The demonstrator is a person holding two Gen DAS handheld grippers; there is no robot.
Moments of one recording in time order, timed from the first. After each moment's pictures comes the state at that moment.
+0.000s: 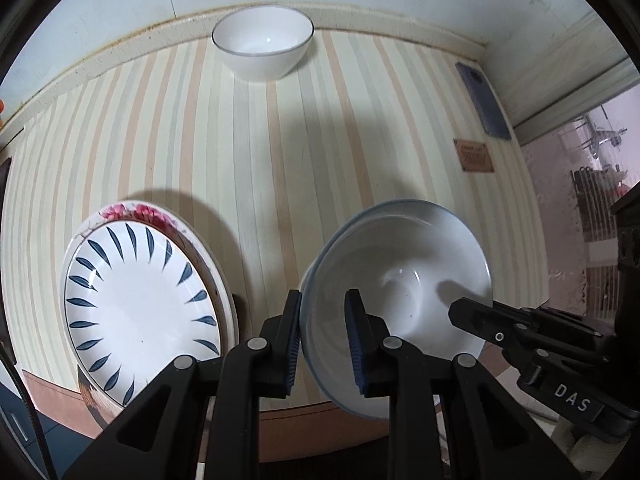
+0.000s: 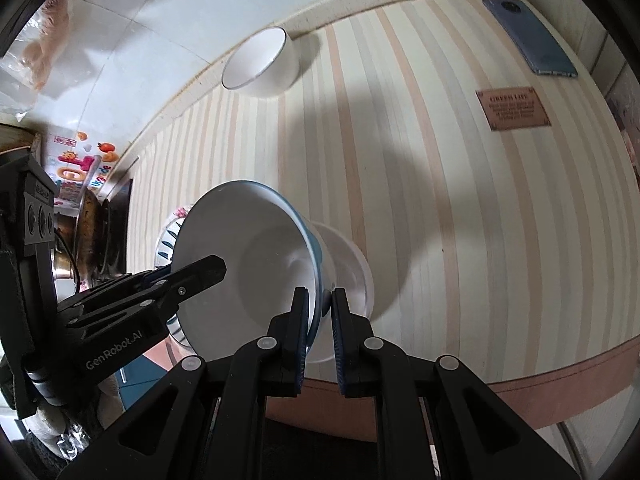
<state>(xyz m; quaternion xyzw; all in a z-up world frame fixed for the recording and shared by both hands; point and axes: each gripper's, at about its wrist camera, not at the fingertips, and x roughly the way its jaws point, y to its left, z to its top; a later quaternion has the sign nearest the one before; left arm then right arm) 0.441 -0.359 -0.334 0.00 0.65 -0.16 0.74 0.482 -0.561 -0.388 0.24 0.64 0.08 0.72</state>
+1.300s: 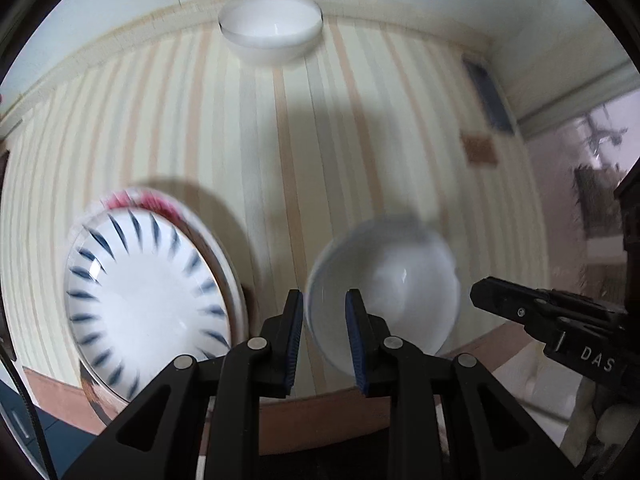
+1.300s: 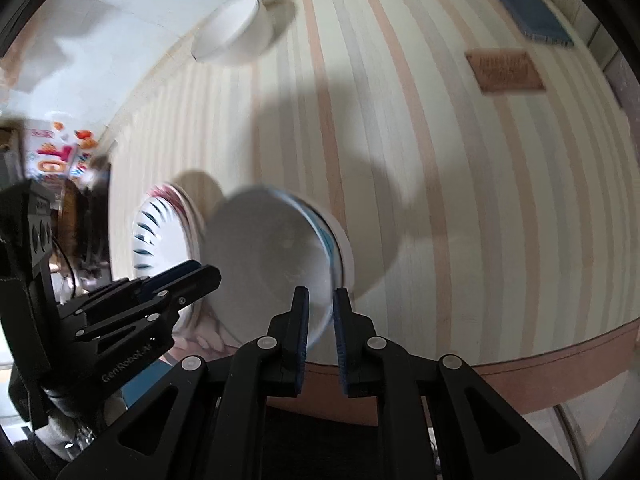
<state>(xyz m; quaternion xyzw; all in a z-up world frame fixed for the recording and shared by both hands) 0.456 -0.348 -0.327 -0.02 0.66 -0.17 0.73 0.498 -0.562 -0.403 0.24 0.68 0.07 0.69</state>
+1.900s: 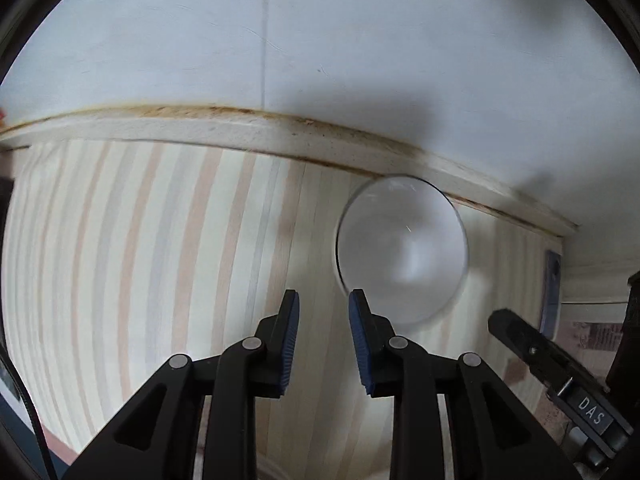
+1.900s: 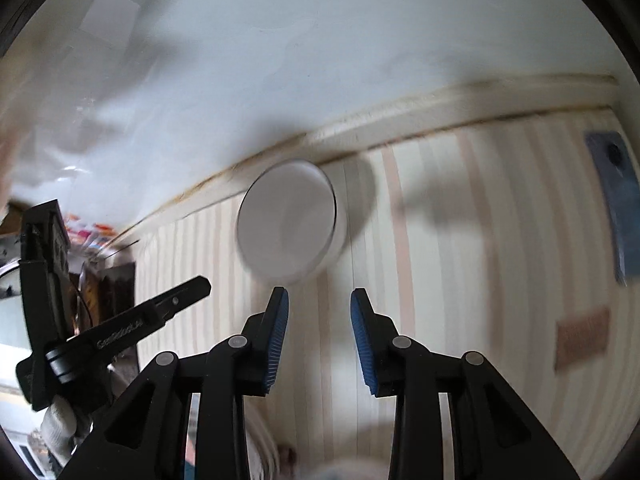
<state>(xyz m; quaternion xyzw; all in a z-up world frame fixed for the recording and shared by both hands) 0.681 -0.295 -0.368 -0.11 0.65 -0.07 0.75 0.728 -0.547 -0.401 0.24 0.60 0.08 0.76</state>
